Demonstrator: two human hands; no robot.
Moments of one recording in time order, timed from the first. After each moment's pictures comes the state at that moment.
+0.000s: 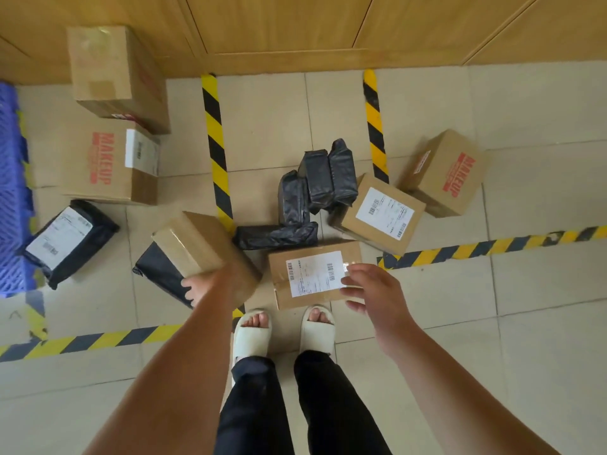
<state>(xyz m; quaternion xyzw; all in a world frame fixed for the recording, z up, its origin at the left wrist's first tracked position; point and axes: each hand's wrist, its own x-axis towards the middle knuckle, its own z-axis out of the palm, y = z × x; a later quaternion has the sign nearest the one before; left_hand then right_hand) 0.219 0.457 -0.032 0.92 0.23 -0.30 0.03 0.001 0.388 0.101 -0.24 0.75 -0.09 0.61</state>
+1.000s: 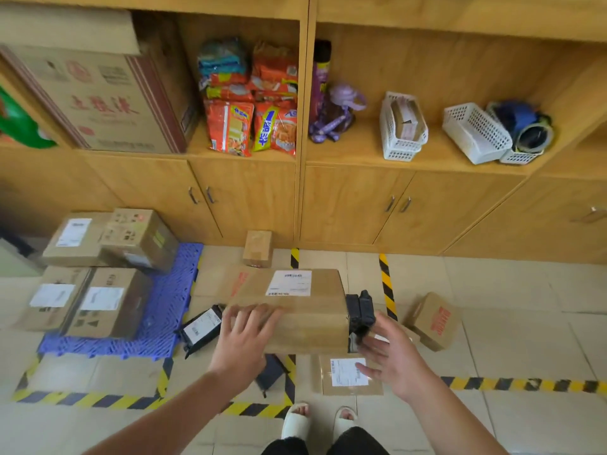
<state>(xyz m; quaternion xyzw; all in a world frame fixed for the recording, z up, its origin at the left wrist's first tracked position) 0.333 0.595 0.482 0.75 -0.67 -0.01 0.02 0.084 0.457 0.523 -0.22 0.65 -0.13 0.72</state>
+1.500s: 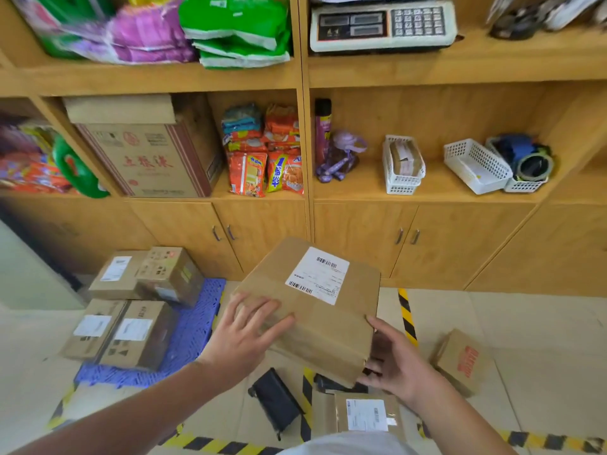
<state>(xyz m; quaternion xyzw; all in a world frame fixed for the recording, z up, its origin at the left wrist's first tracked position) 0.322 0.578 0.567 0.64 -0.74 0.20 0.05 0.060 0.431 0.550 -0.20 0.50 -0.10 0.84</state>
